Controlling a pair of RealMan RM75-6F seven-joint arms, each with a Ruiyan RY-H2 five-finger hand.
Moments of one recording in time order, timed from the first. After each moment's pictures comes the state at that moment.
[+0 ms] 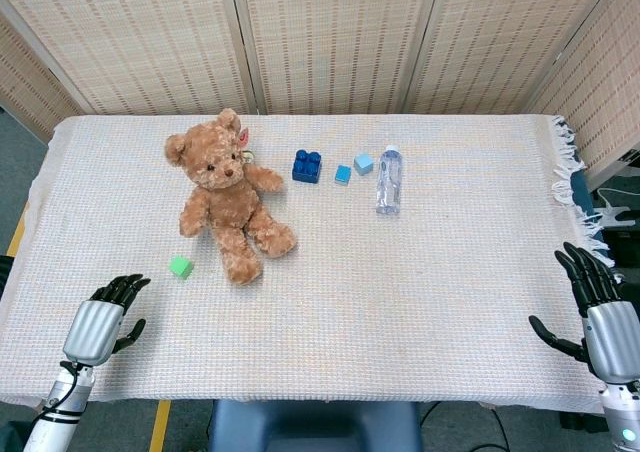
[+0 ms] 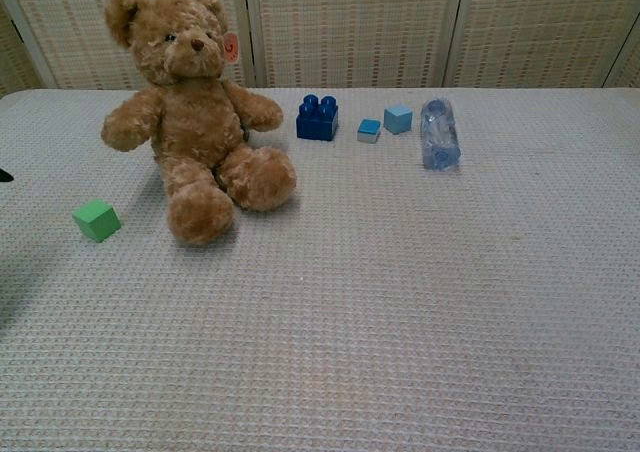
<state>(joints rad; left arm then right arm) -0.22 -1.43 -0.01 -1.32 1.57 1.44 0.10 0.05 -1.12 0.05 -1.60 -1.65 1.67 0.20</state>
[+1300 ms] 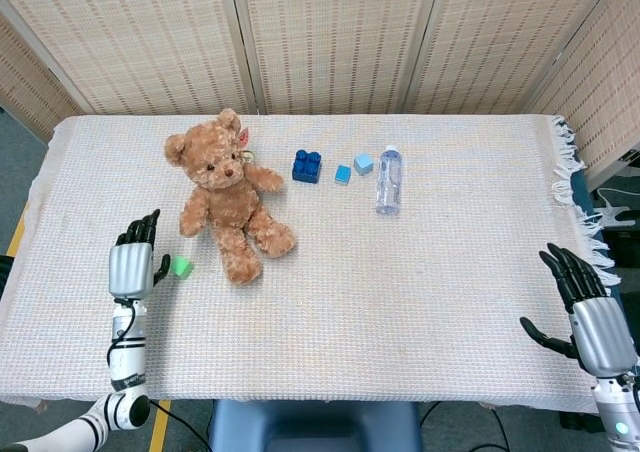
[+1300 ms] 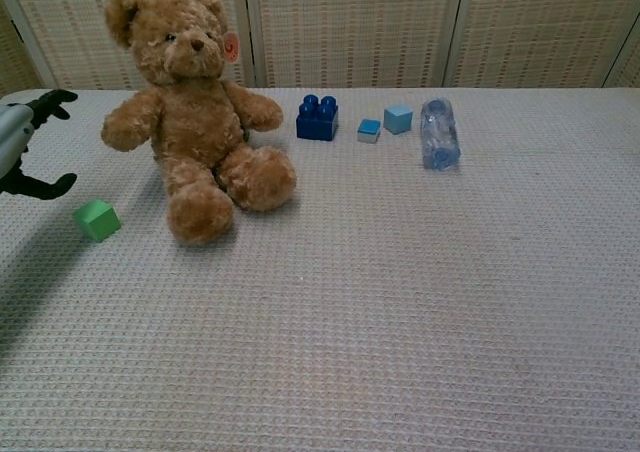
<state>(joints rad) -0.47 -1.86 -0.33 -0.92 1.29 1.33 0.27 0.07 -1.10 0.04 -1.62 -1.64 1.59 0.20</state>
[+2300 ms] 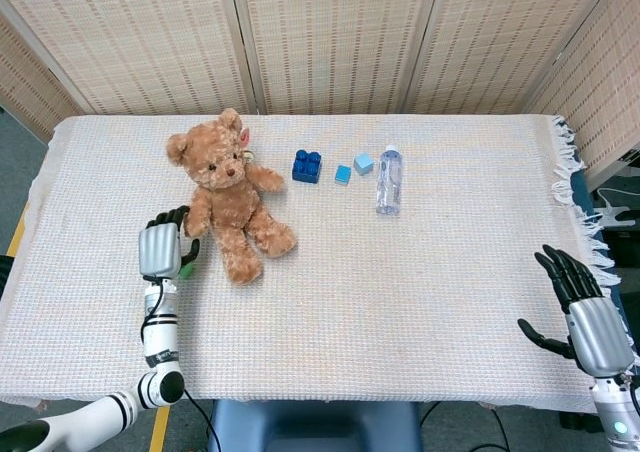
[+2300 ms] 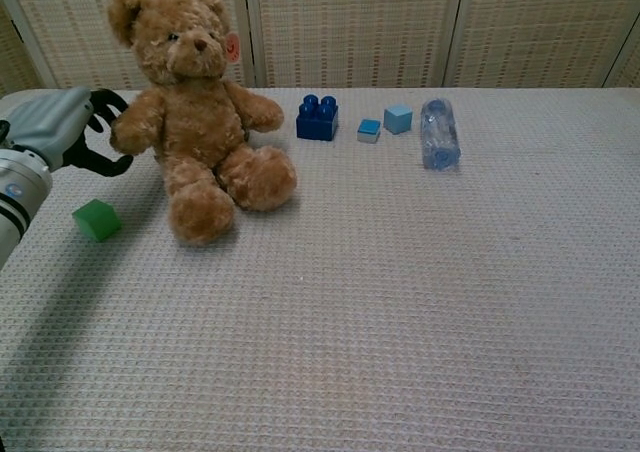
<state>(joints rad) -0.59 -1.89 -0.44 -1.07 1.10 1.25 0.39 0.08 -1.10 0.03 -1.62 -1.64 1.57 0.21</state>
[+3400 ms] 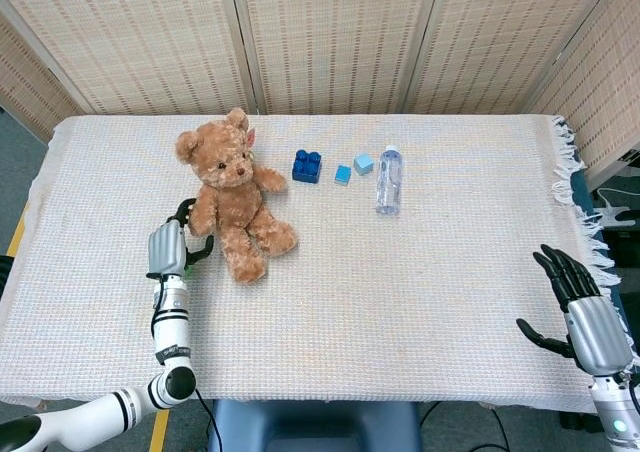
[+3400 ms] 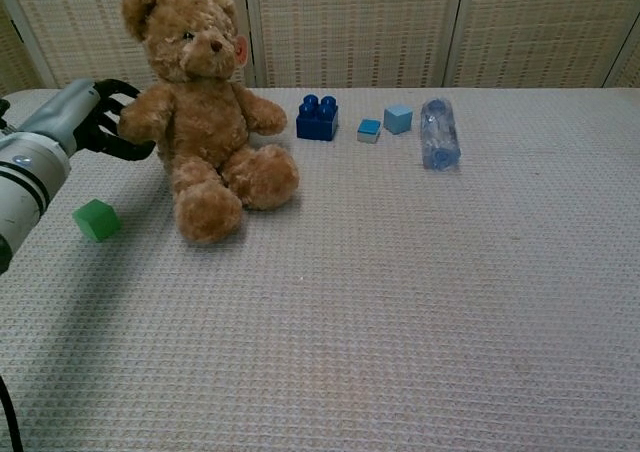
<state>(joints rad) -0.62 -1.87 -0.51 -1.28 0.89 1.27 0.32 0.08 -1.09 0.03 -1.62 -1.64 1.57 0.22</state>
